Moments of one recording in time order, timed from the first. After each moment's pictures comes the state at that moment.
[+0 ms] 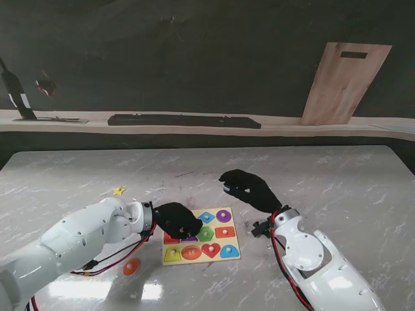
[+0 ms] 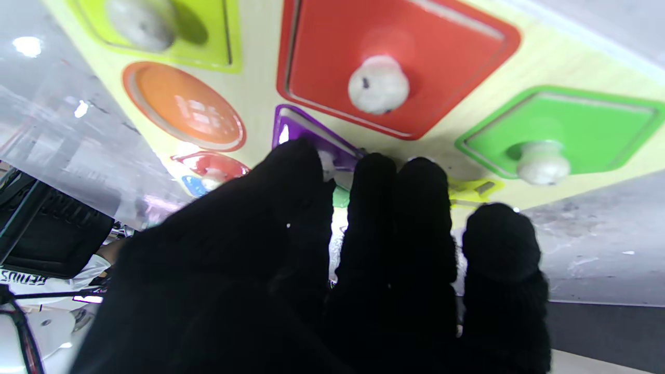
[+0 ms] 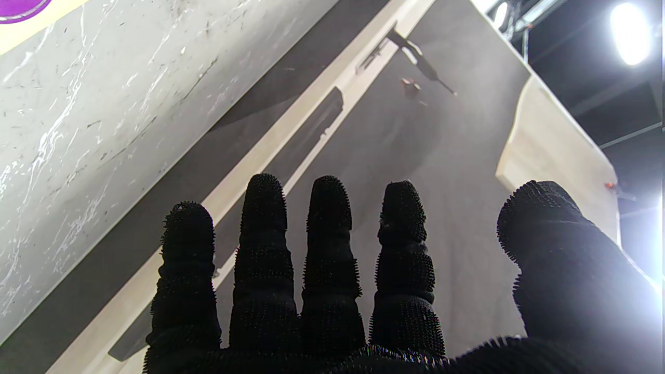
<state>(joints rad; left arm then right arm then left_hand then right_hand) 0.82 -1.12 -0.37 -0.87 0.77 -0.70 0.12 -1.40 -1.17 1.14 -1.37 -0.20 -0.39 -0.08 0.87 -0.56 0.84 -0.06 0.56 0.10 1.13 0.55 0.90 0.19 0.69 1.03 0.83 0.16 1.05 0.90 0.59 0.34 1.60 0.67 0.35 -0.35 0.58 -0.06 0.51 -0.15 0.62 0.56 0.67 0.02 0.68 0.37 0.70 0.12 0.39 0.52 0.24 0.29 0.87 0.50</state>
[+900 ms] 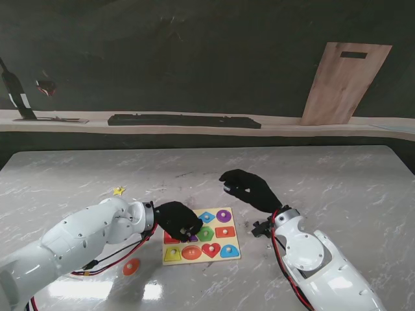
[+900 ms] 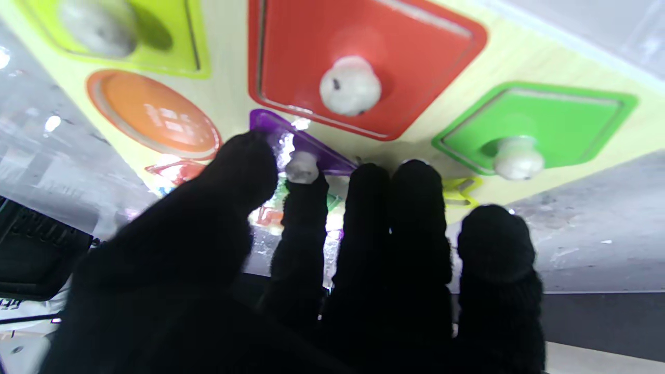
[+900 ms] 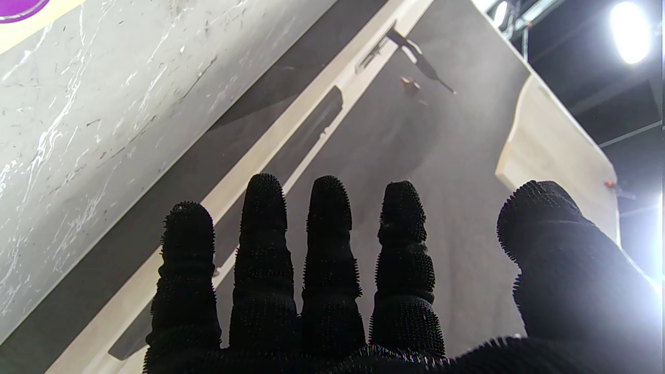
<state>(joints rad) 0.82 -1.11 -0.36 -0.89 0.81 -0.63 0.13 -1.40 -1.17 1.15 -1.37 -0.19 -0.39 -0.08 0.74 -0.54 0.74 -0.08 0.56 0.09 1.10 0.54 0.80 0.19 0.83 0.96 0.82 0.16 1.06 0.90 0.60 0.34 1.60 0.68 0.35 -0.35 0.58 -0.06 0.51 -0.15 0.62 0.56 0.67 0.02 0.68 0.37 0.70 0.12 0.39 0.52 0.24 0.29 0.87 0.50</state>
